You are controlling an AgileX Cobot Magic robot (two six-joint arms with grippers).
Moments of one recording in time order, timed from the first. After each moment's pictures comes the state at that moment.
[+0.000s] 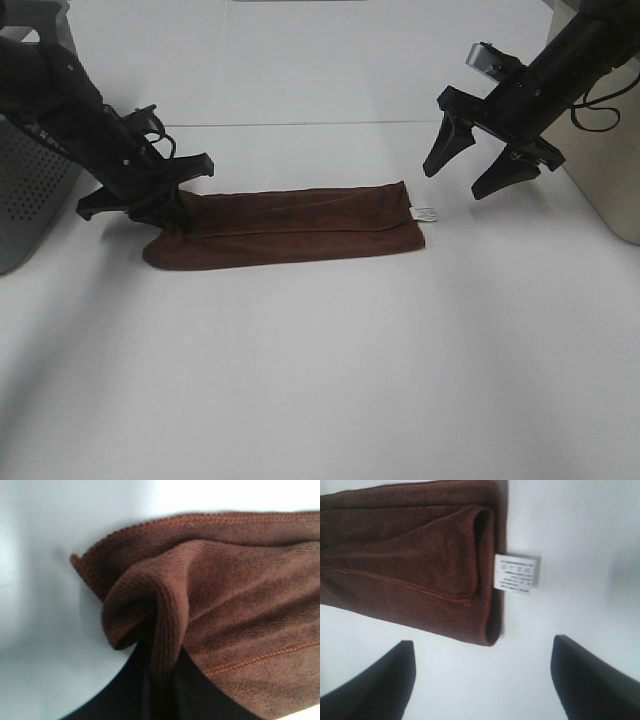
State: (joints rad) left arm -0.15 2.29 -1.58 -0.51 0.73 0.06; right arm 0.04 2.24 -1.75 0.55 1.10 -0.25
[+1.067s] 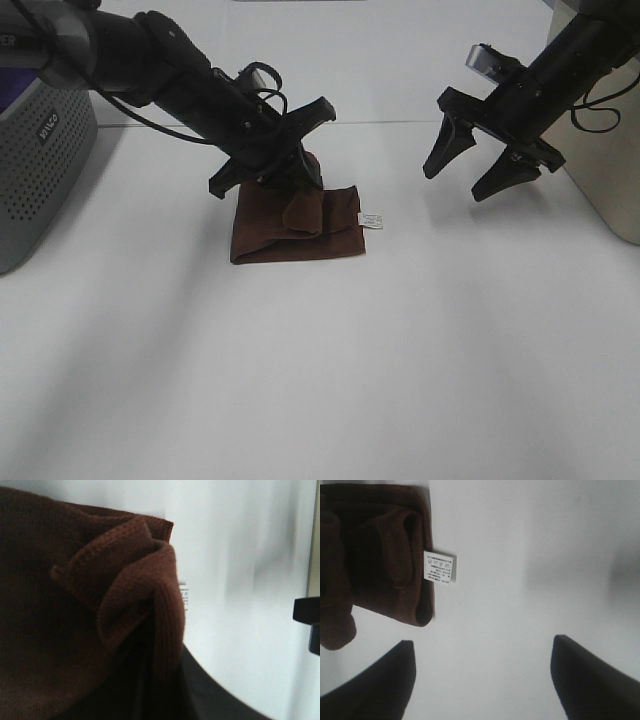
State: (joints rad) left arm -0.39 2.33 -1.76 -0.82 0.68 0.00; right arm 0.04 2.24 -1.75 0.55 1.11 -0.25
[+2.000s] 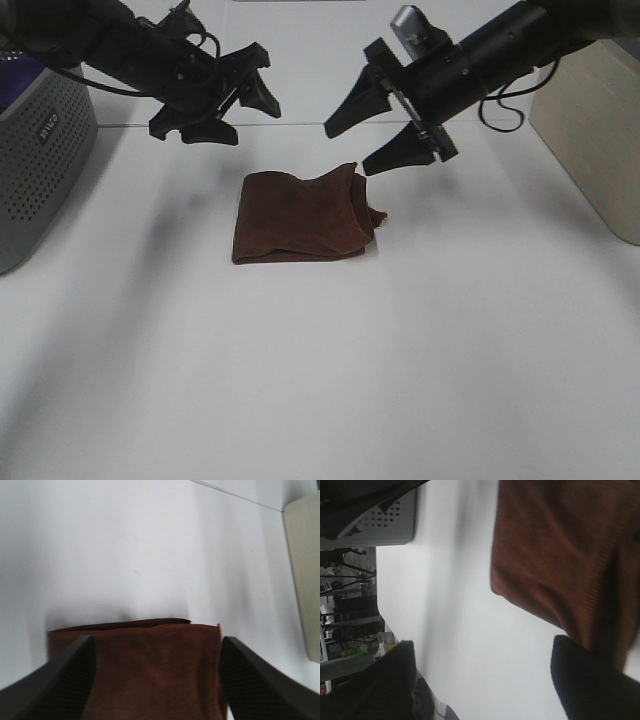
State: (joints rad) left arm -0.24 2.27 -1.76 -0.85 0.60 0.21; right arm 0.18 2.25 -1.75 0.96 1.14 -0.44
